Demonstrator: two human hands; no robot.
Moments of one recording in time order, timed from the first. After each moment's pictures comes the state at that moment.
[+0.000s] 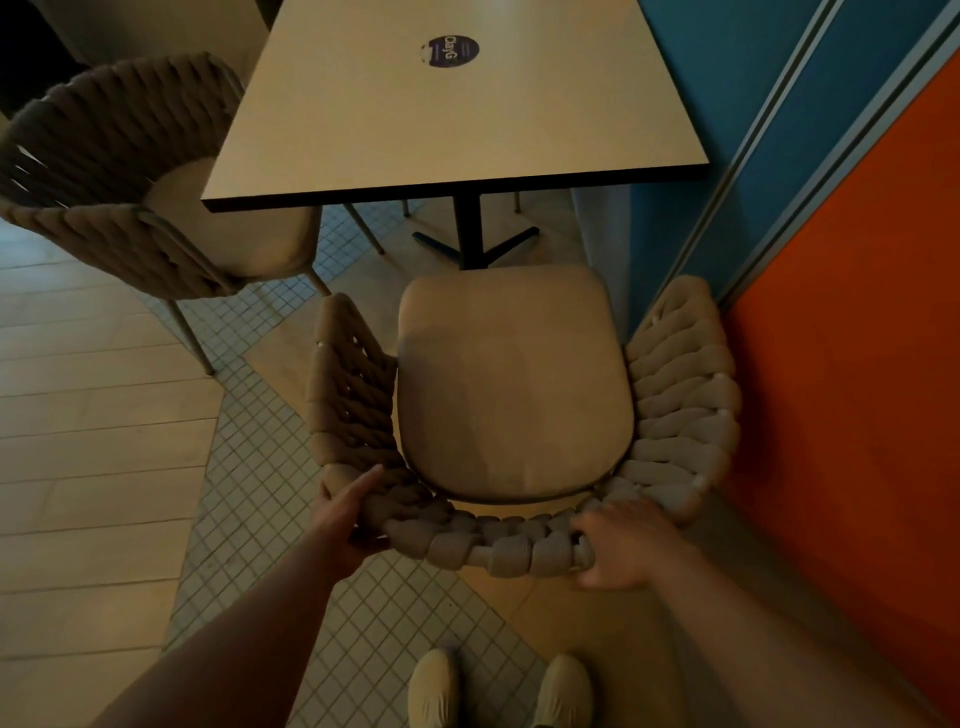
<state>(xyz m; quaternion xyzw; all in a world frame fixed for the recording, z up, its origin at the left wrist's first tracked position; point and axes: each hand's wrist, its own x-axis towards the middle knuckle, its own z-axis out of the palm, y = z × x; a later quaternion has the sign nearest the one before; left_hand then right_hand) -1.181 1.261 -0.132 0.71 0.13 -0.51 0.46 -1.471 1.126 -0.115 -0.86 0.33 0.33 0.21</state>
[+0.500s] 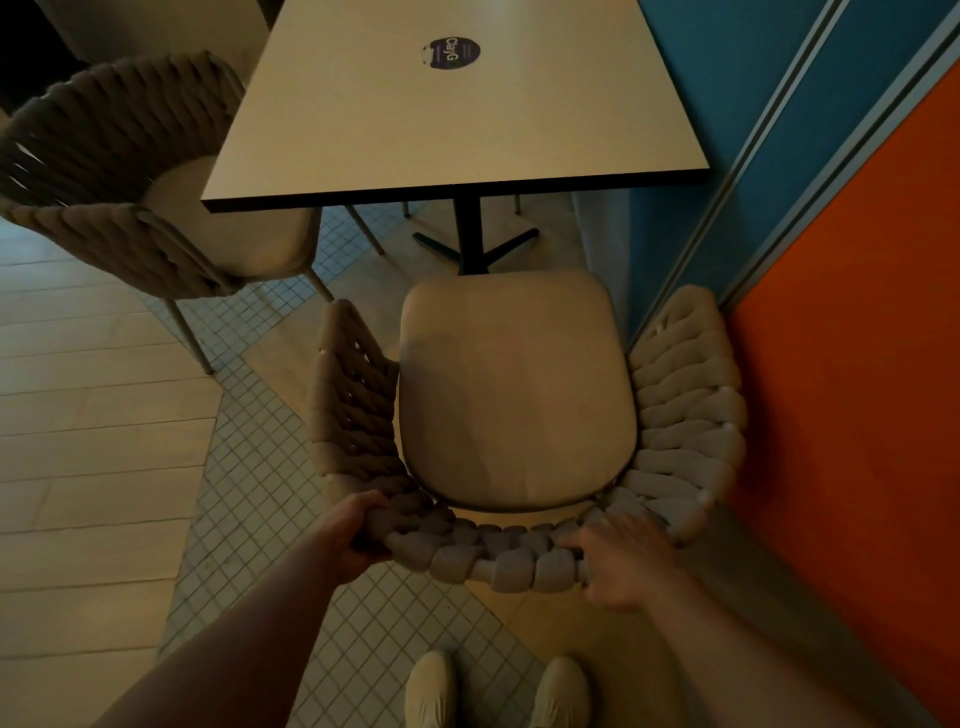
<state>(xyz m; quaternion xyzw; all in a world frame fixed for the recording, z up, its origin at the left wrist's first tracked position) -1.188 1.257 -0.132 0.69 0.14 -0.57 0.41 -1.474 1.139 -0.113 -0.86 0.35 0.31 0.20</state>
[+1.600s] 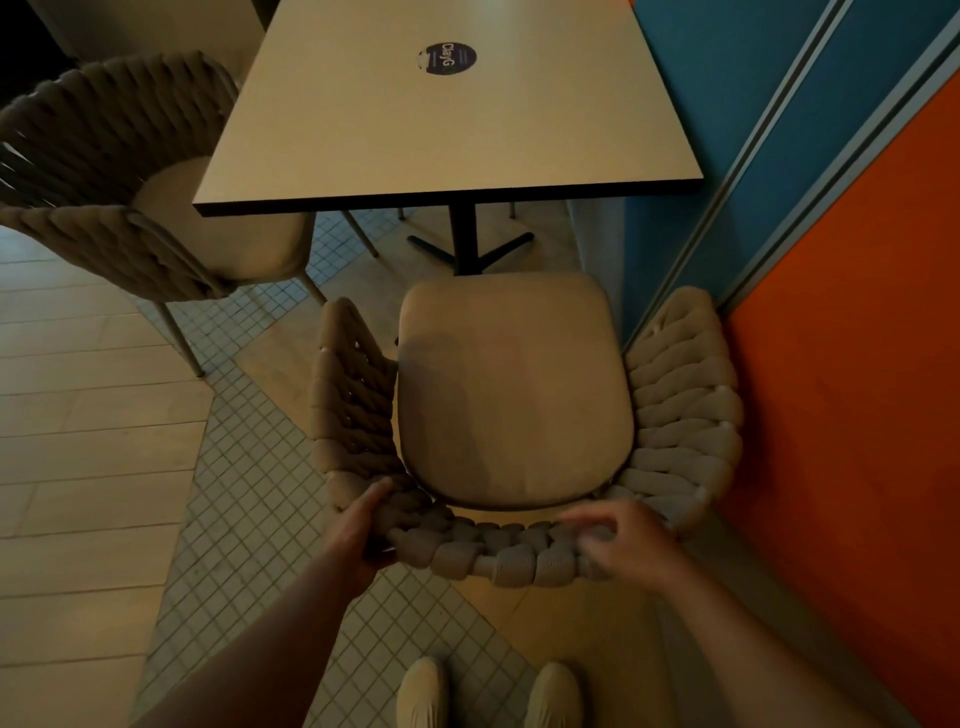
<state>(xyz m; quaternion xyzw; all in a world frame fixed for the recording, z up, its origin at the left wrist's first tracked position) -1.200 1.253 -0.147 0.70 0.14 -0.51 0.47 -1.484 1.120 -0.105 -0.71 0.50 0.09 0.49</state>
